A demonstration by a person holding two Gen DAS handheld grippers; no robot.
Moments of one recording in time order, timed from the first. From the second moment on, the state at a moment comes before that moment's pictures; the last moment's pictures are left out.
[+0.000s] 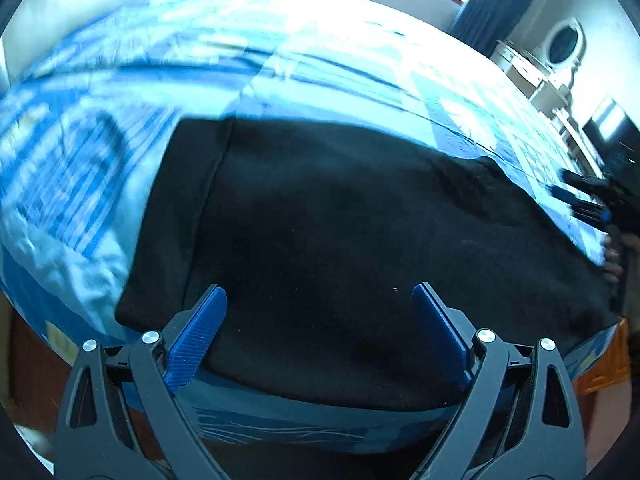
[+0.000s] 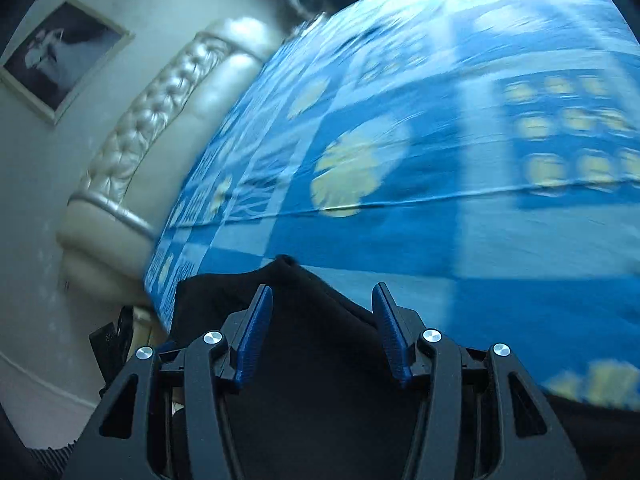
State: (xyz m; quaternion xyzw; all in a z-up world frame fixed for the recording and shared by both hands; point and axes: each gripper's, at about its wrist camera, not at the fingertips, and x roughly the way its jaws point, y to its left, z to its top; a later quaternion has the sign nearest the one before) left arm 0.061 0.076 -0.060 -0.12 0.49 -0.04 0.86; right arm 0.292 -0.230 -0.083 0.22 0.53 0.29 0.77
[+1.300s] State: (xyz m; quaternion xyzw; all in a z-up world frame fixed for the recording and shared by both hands) left arm 0.071 0.062 -0.069 -0.06 0.50 -0.03 0.86; right arm 0.327 -0.141 -0.117 0.11 0.58 0.27 0.76
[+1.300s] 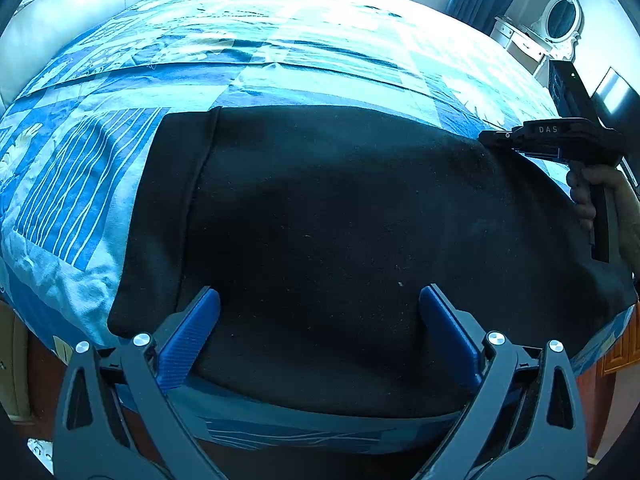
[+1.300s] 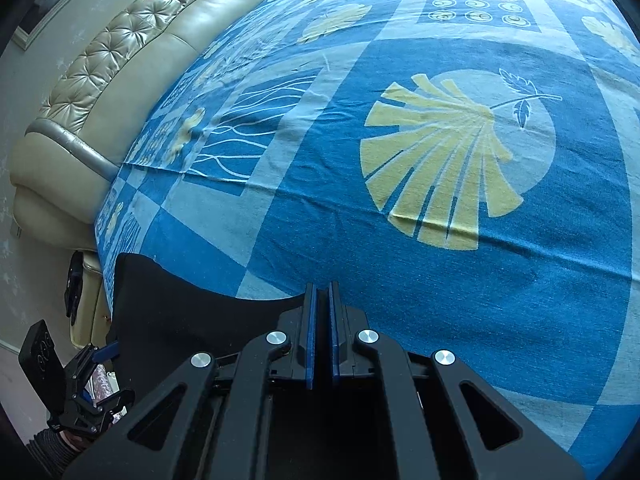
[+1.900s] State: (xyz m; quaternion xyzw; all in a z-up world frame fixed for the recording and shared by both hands) left arm 0.071 0.062 -0.071 -0.06 0.50 -0.03 0.86; right arm 0.328 -0.193 -0.093 0.18 0.55 0.19 0.79
